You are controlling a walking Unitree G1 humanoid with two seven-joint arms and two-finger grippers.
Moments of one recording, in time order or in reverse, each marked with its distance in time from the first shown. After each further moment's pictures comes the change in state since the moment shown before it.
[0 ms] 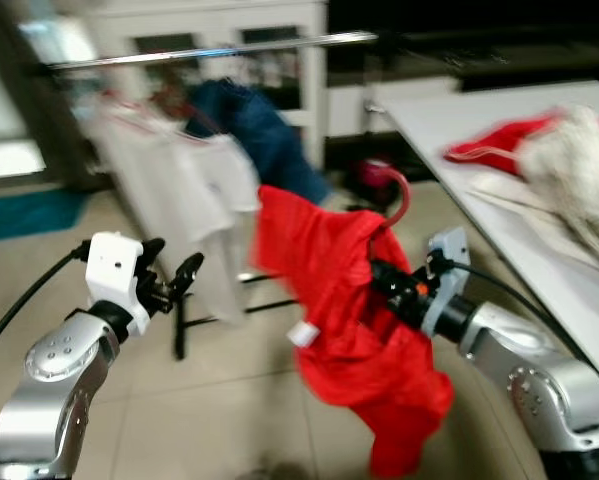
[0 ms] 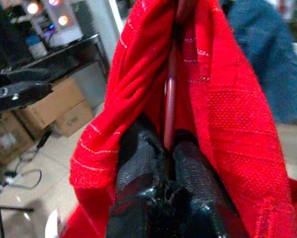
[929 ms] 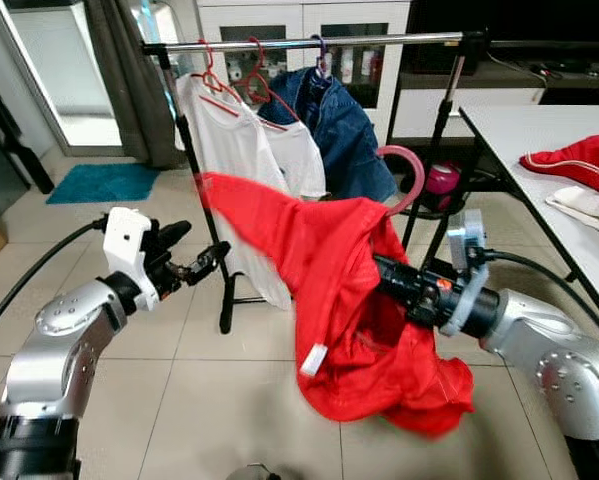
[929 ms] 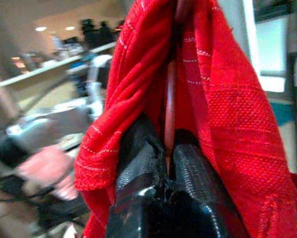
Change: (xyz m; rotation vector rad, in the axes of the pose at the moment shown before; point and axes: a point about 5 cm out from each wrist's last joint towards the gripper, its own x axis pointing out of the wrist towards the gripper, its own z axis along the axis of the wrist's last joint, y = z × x) left arm 0.032 0.010 0.007 -0.084 -0.027 -0.253; right arm -0.015 0.020 0.030 0.073 -0.055 0.417
